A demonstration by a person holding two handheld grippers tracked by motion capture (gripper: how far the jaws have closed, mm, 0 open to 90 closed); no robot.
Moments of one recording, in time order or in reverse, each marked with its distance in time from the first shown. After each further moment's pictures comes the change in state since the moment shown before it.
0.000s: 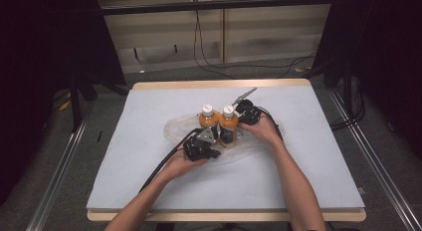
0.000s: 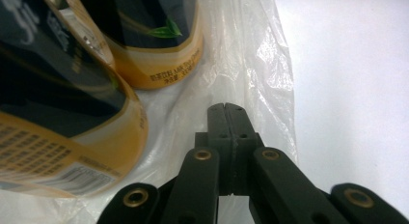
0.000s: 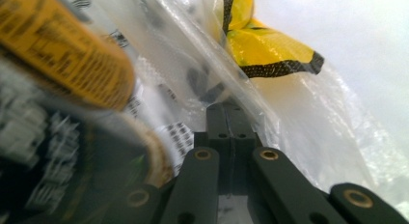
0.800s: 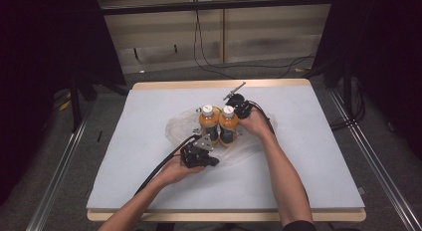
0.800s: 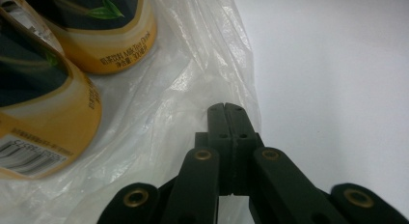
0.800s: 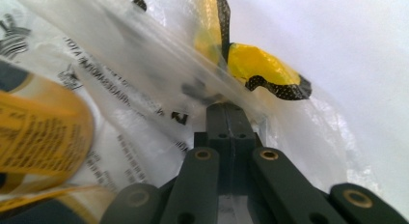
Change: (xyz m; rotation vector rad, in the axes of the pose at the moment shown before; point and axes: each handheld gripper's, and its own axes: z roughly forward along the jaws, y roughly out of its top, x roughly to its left) left arm -0.016 -0.010 -0.009 -0.005 -0.063 0.030; right arm -0.003 0.030 0.017 0.050 -0.097 0.006
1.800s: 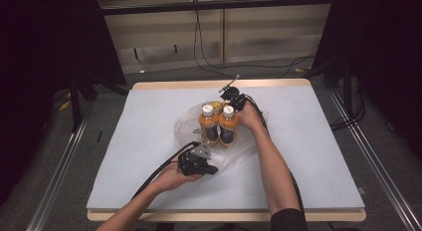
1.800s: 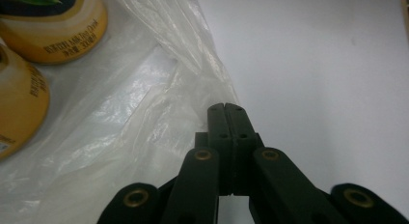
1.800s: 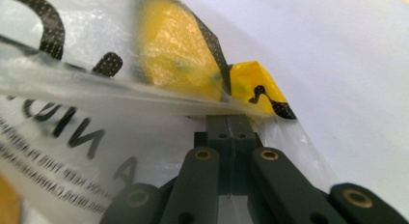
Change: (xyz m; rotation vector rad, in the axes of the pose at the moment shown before) left arm -0.020 -0.007 -0.009 0.024 -0.060 0.034; right arm -0.012 0.027 0.015 0.027 -0.128 0.063
